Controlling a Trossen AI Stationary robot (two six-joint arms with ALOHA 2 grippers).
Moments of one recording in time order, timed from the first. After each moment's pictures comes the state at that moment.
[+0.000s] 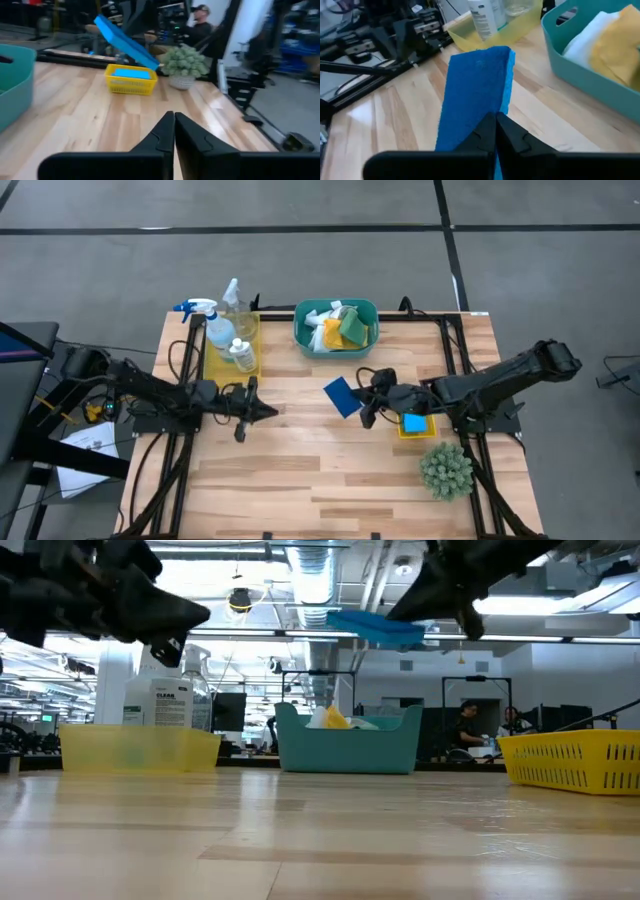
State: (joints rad) left arm -0.14 1.00 0.11 0.86 -0.03 -0.15; right arm 0.24 1.27 0.78 -0.04 0.54 0.64
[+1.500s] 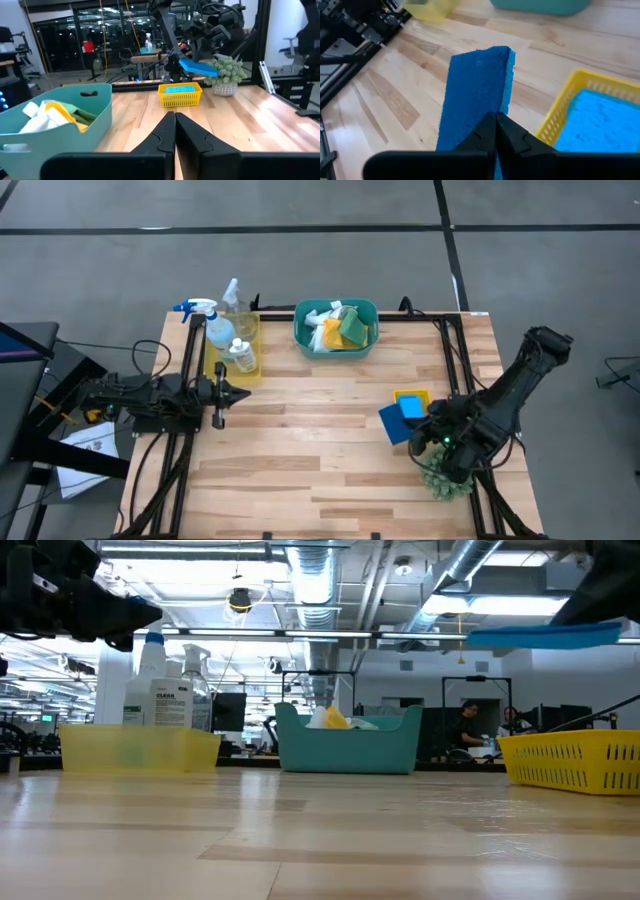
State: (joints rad) left arm -0.08 0.00 0.02 0.02 -0.19 0.09; right arm 0.89 1.17 0.78 -0.96 0.96 1.83
